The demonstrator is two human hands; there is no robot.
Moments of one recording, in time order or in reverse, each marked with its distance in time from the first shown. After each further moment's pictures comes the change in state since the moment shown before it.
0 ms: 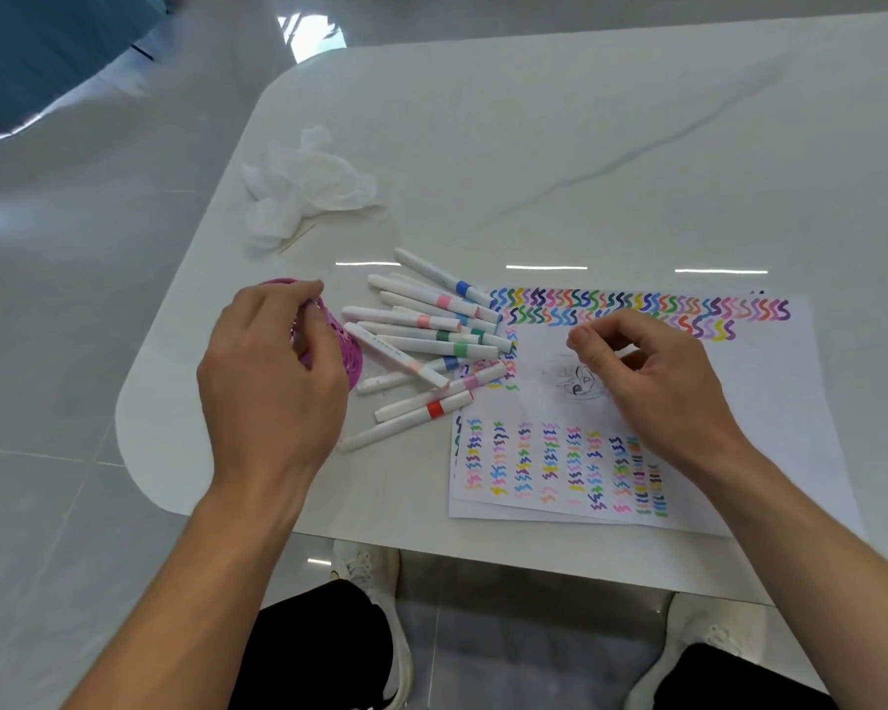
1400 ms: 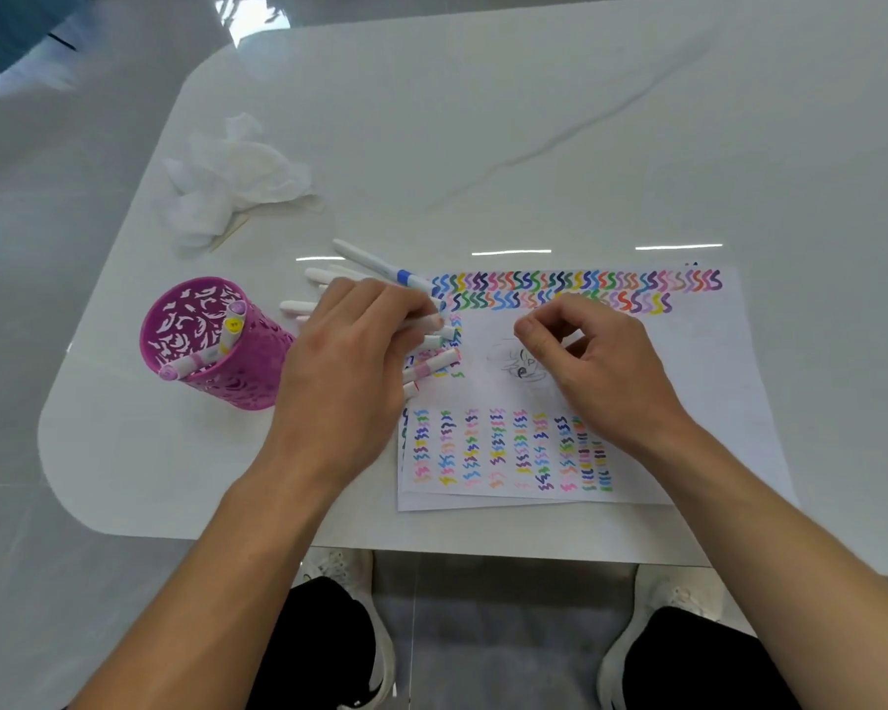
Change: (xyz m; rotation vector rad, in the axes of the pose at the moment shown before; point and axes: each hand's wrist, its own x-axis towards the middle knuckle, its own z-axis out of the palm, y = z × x) left_hand -0.010 0.057 0.035 -0.152 -0.313 0.454; right_hand -0.005 0.005 -0.005 -0.019 0.006 -0.025
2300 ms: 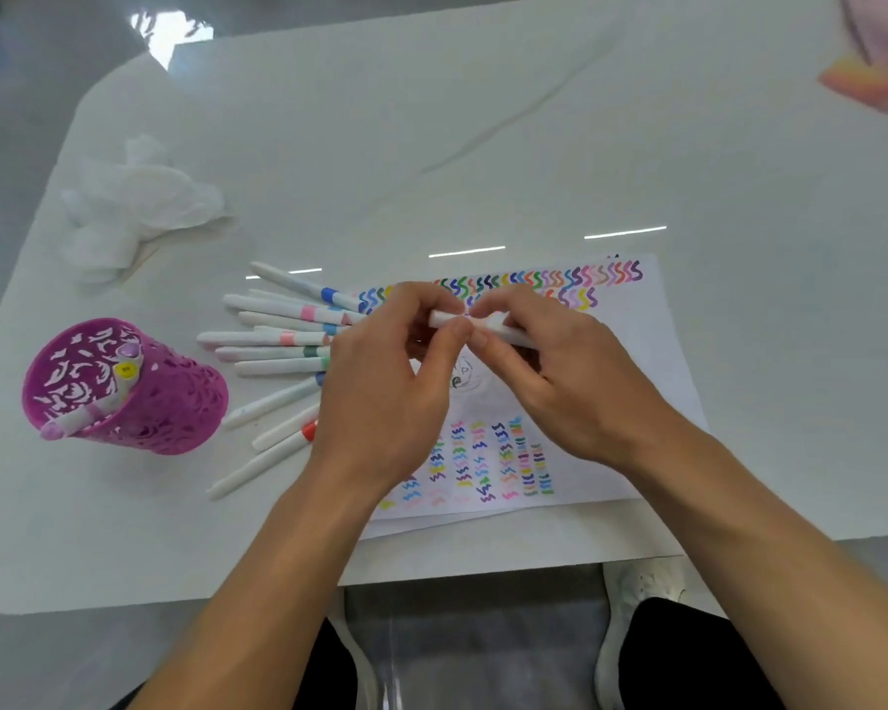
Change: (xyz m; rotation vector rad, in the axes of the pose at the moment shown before) left_hand 0.020 0.055 0.053 -0.541 -0.010 -0.194; right_hand -0.013 -0.010 -0.035 -0.249 -0.096 -0.058
